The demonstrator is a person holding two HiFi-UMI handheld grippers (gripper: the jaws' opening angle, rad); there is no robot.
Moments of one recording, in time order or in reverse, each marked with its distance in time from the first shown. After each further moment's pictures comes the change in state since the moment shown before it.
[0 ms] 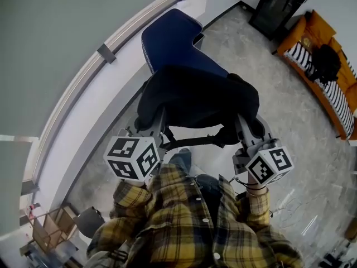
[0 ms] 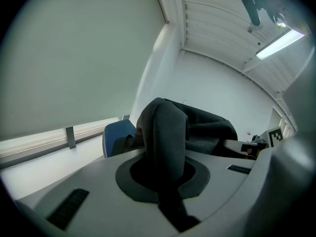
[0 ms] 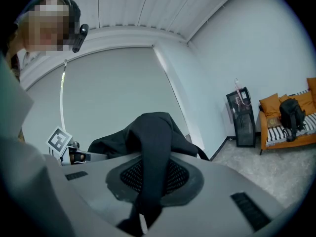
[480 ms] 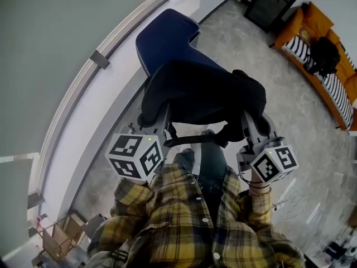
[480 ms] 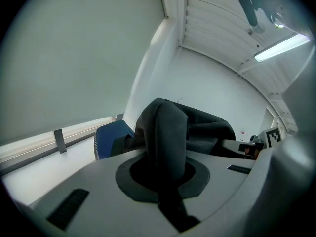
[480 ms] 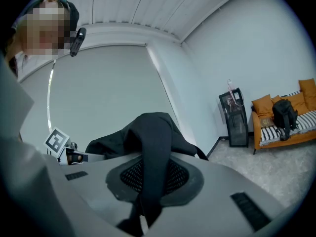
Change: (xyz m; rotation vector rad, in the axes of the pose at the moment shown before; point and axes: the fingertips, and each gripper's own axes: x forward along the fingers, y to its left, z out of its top) left arm 0.047 0.015 0.027 0.023 0.031 -0.080; right arm 0.034 -0.024 0.014 0.026 -0.015 -0.091
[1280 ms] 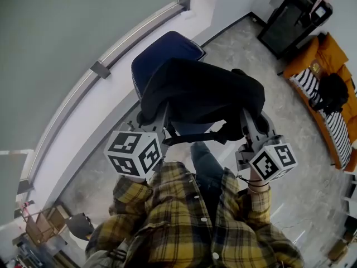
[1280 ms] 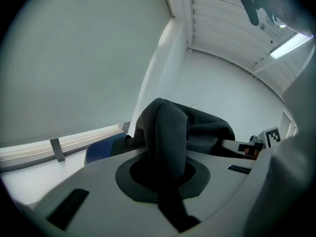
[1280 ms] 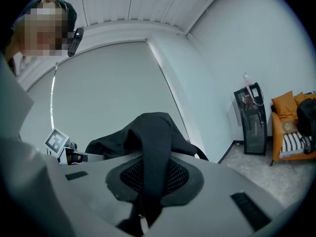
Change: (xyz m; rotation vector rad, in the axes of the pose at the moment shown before) left arm 0.132 0.016 0.084 -0.044 -0.067 0.126; right arm 0.137 -0.102 0.080 -0.027 0.029 0.143
